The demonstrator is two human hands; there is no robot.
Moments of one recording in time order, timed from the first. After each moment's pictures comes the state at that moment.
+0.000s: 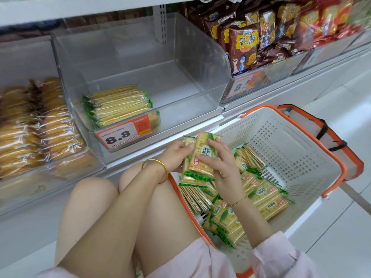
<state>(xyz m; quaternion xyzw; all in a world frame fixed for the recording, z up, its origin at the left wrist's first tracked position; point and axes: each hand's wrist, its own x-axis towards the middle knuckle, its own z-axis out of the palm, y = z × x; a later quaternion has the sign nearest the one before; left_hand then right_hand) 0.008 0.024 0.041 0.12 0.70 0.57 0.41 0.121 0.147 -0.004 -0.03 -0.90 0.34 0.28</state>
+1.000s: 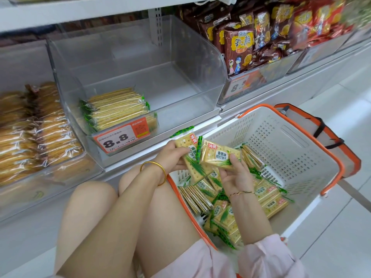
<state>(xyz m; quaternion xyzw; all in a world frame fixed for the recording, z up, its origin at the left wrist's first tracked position) 0.000 0.026 0.037 0.04 0.67 0.61 0.42 0.122 0.151 0.008 -0.38 -0.16 0.87 0.27</state>
